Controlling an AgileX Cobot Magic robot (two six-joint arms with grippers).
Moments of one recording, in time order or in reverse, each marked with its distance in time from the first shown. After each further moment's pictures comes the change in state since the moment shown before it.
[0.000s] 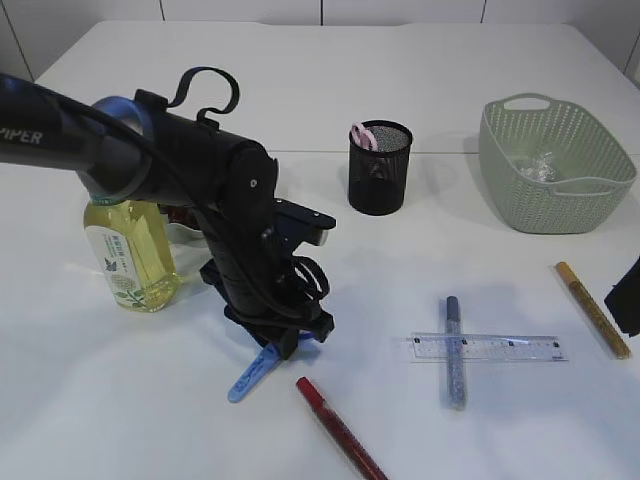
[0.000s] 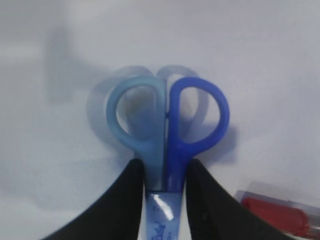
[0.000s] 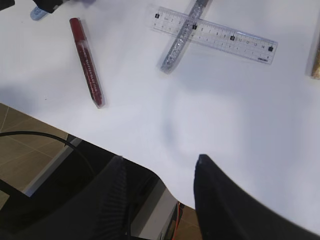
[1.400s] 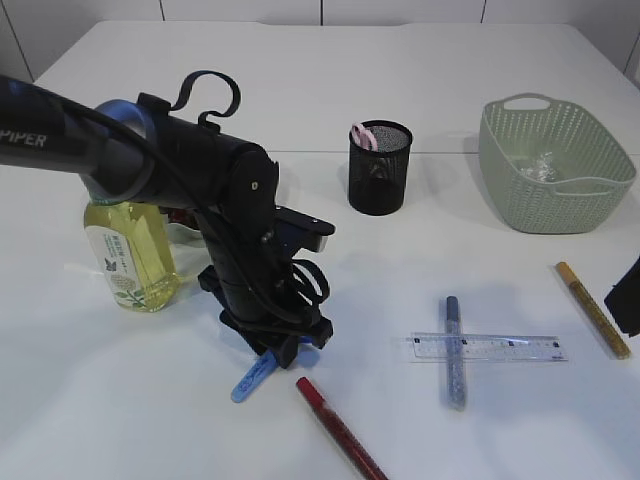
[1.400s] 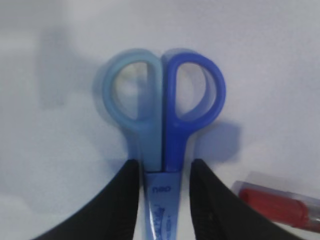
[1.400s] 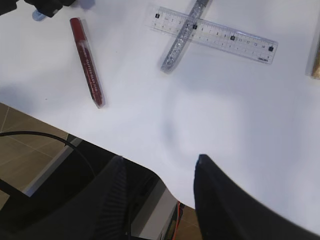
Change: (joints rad) left arm 0.000 0.007 0.000 -0.015 0.026 0.000; right arm 0.000 0.000 0.000 0.000 0.000 0.000
